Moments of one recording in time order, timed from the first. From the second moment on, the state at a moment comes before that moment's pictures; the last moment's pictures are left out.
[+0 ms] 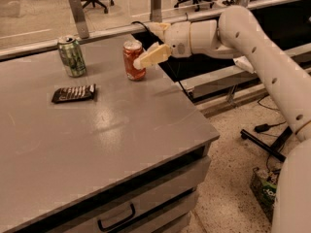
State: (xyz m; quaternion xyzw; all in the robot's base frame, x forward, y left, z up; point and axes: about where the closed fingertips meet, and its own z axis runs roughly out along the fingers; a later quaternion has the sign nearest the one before) arm 0.711 0.027 0.938 -0.52 0.57 0.34 0.53
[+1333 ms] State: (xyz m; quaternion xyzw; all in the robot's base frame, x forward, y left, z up) arm 0.730 0.053 0.874 -0.47 0.57 0.40 0.54
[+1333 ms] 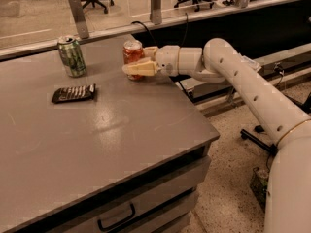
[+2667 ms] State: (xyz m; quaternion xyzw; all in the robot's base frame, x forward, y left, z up) arm 0.712 0.047 0.940 -0.62 0.58 0.29 0.44
